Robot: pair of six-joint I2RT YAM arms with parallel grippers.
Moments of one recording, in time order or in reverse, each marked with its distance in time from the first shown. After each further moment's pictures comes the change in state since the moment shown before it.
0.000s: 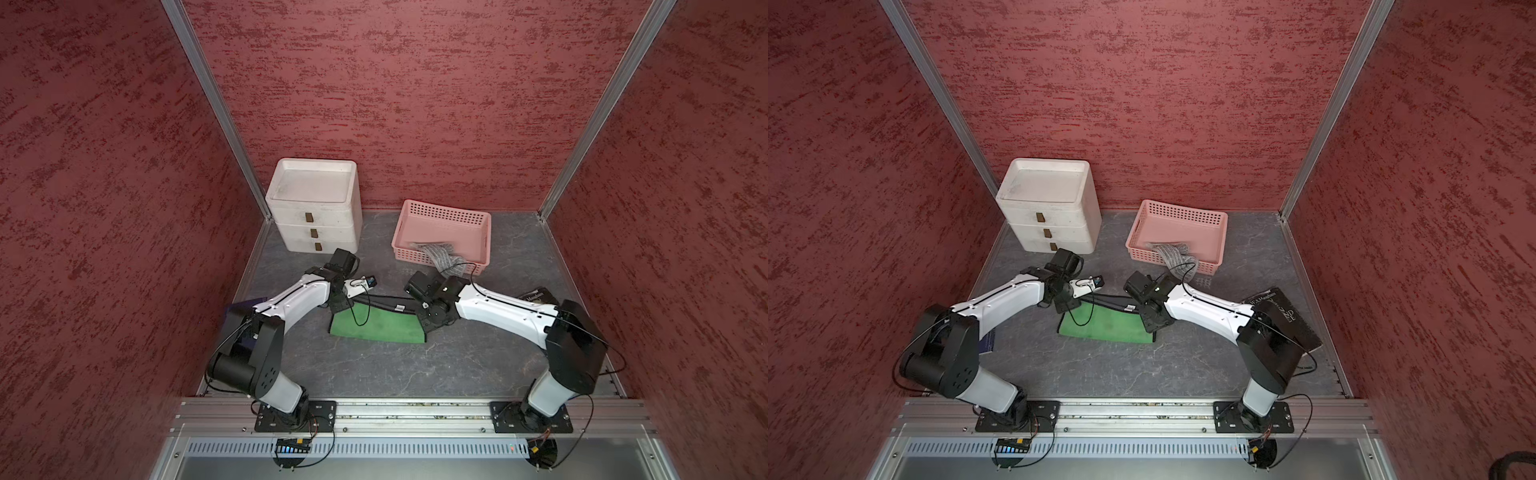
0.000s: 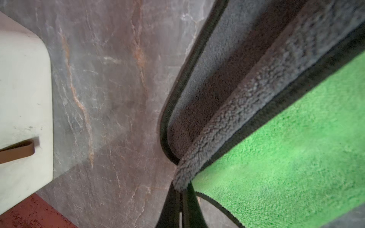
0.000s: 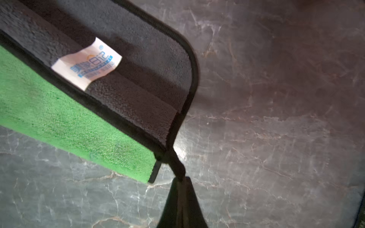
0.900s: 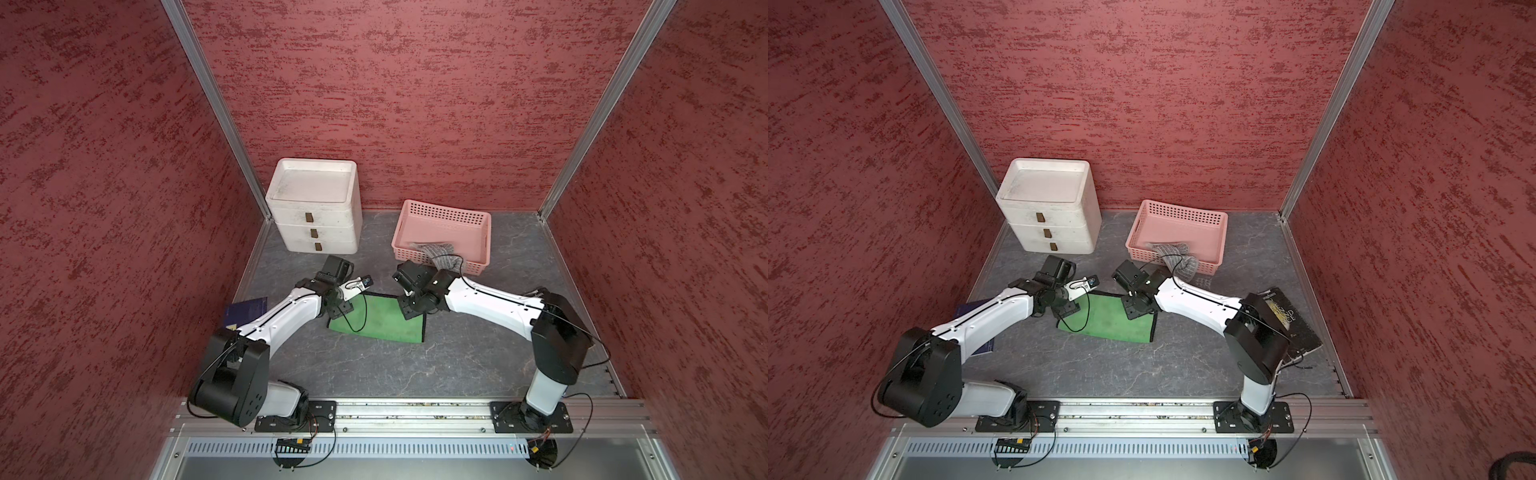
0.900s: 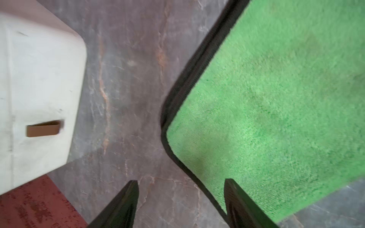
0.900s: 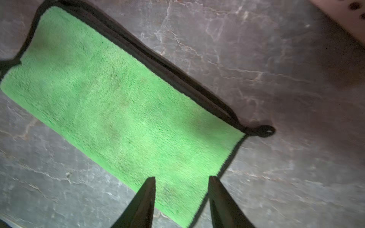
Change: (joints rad) left arm 0.002 -0.164 -0.151 0.053 0.006 -0.061; right arm -0.006 0.106 0.109 0.192 -0.117 -0.016
